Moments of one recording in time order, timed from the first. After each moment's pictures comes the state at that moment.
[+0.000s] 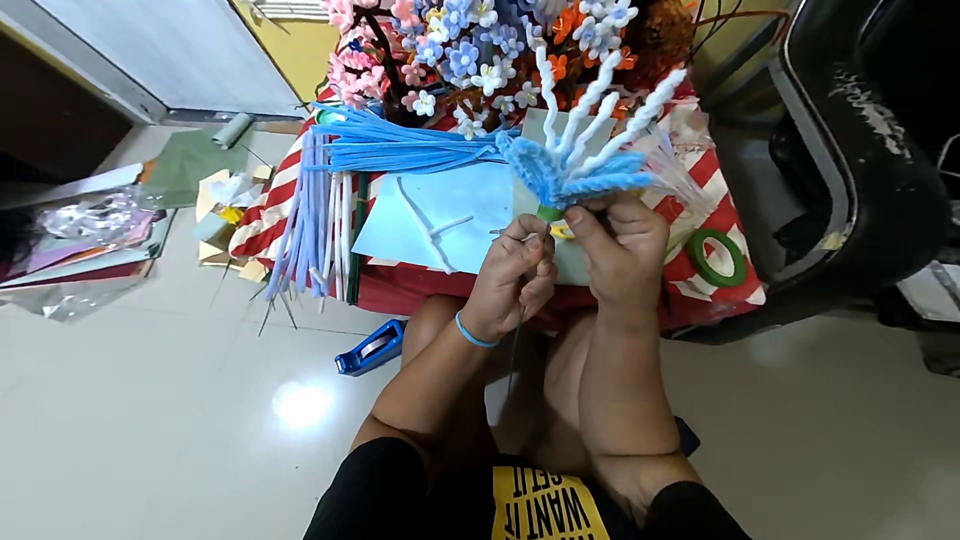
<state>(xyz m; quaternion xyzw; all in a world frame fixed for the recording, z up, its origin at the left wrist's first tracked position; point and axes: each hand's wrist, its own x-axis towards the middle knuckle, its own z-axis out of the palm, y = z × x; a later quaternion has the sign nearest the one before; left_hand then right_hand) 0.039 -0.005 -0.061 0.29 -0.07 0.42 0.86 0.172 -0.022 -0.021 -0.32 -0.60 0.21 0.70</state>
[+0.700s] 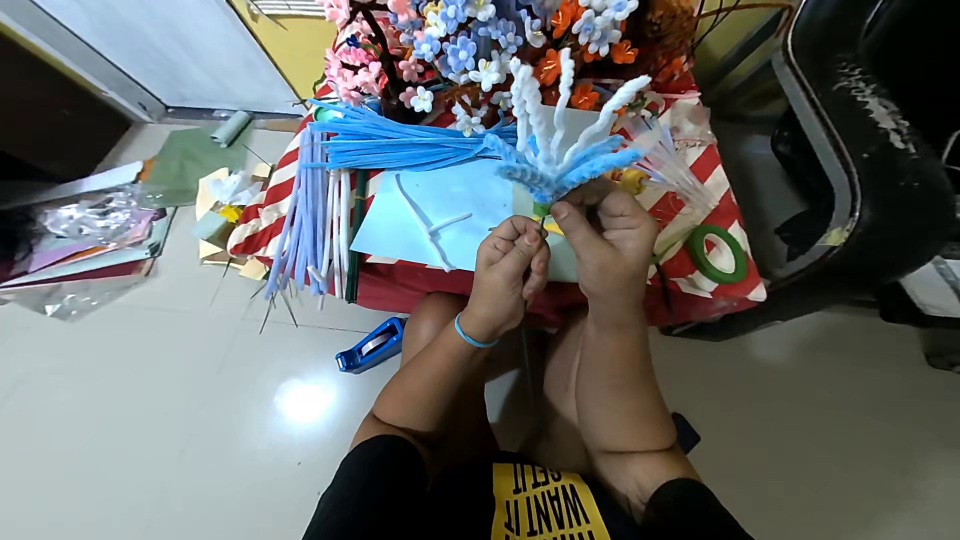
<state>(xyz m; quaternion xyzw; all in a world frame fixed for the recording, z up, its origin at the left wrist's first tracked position) 0.043 -0.013 -0.056 0.40 0.08 0.54 0.74 0.161 -0.023 -0.020 -0.37 -0.59 0.20 0.69</state>
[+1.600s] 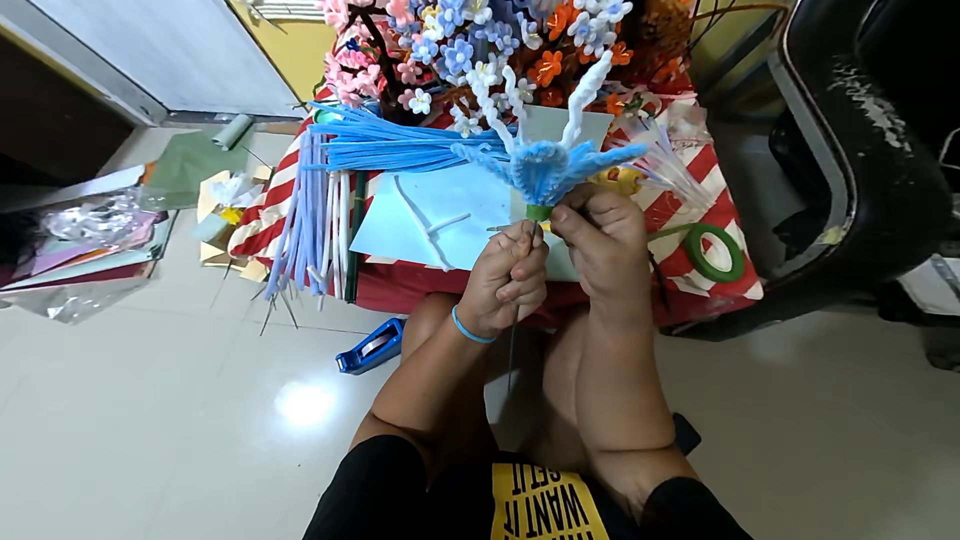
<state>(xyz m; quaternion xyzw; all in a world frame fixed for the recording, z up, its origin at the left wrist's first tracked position) 0.034 -0.004 -0.062 0.22 -0.13 0.36 0.90 0.171 -0.023 -0.019 -0.31 -0.57 0.34 0.68</state>
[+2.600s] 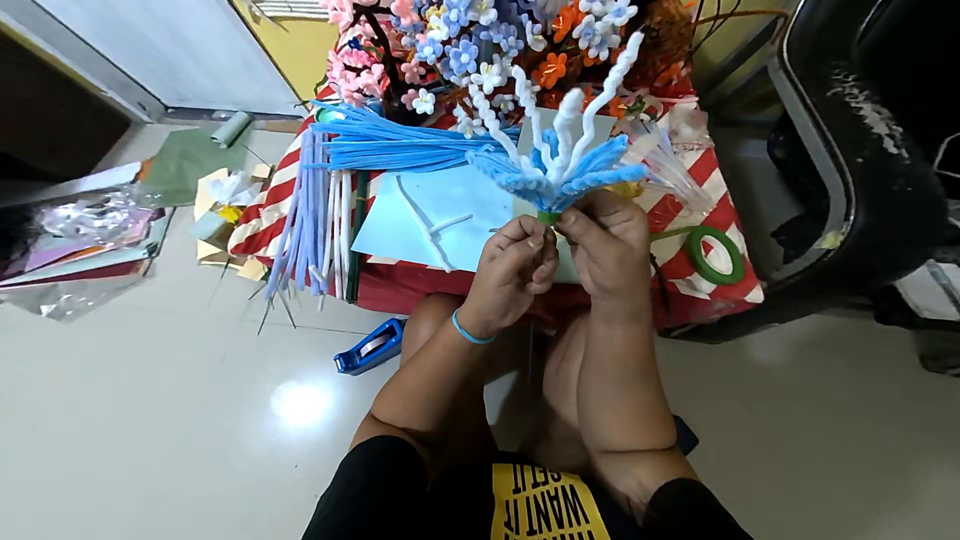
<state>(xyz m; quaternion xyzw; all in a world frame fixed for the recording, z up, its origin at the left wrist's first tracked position) 0.041 -0.005 -0.060 0.37 0.00 0.49 0.79 0.172 -0.018 -0.025 -0.27 -0.56 0.37 0.69</state>
